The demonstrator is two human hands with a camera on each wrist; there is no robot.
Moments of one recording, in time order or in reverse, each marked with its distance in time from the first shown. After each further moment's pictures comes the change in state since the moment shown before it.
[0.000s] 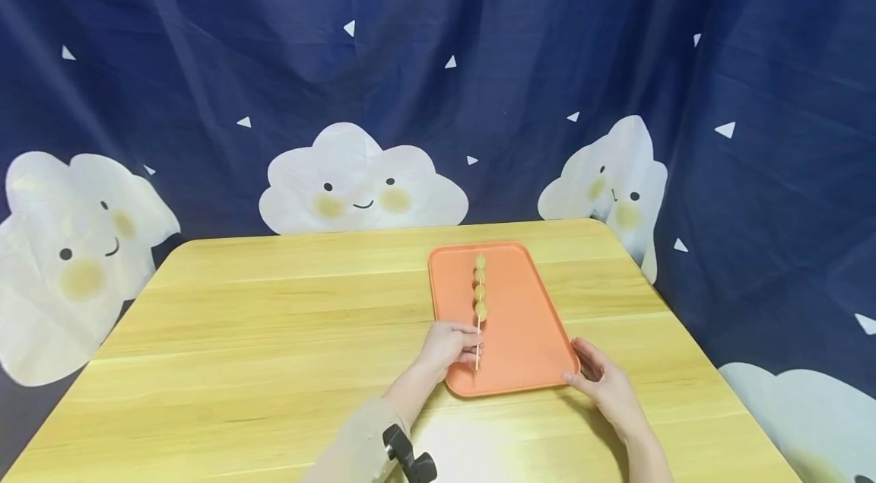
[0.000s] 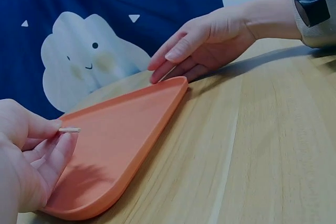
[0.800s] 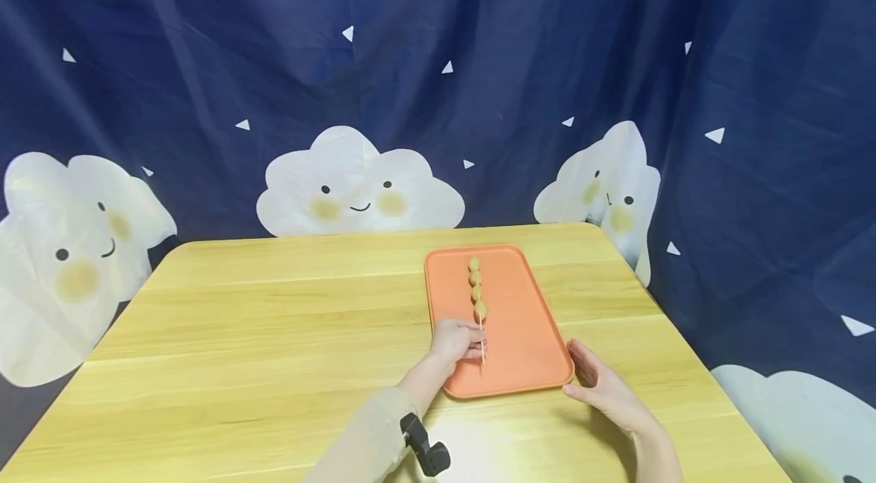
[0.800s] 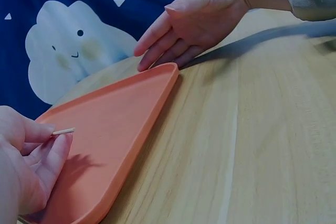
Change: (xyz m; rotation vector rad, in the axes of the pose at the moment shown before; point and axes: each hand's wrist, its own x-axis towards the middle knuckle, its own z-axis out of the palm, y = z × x) left_hand 0.010 -0.001 0.017 0.008 0.069 0.004; right_hand 0.001 -0.001 -0.020 0.058 -0.338 -0.122
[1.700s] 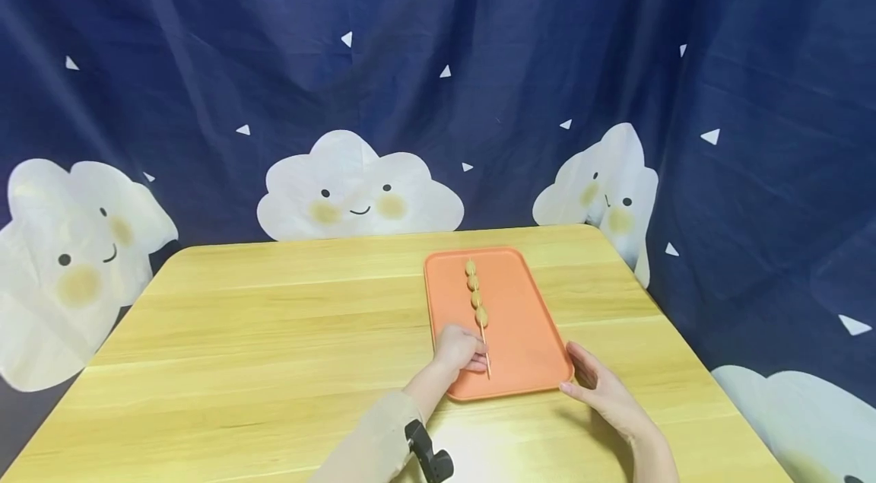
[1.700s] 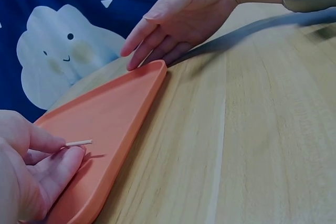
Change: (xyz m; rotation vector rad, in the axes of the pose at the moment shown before) left_hand -0.006 -0.004 0.009 0.117 0.049 -0.018; right_hand -0.003 0.002 0.008 -0.043 0.094 0.012
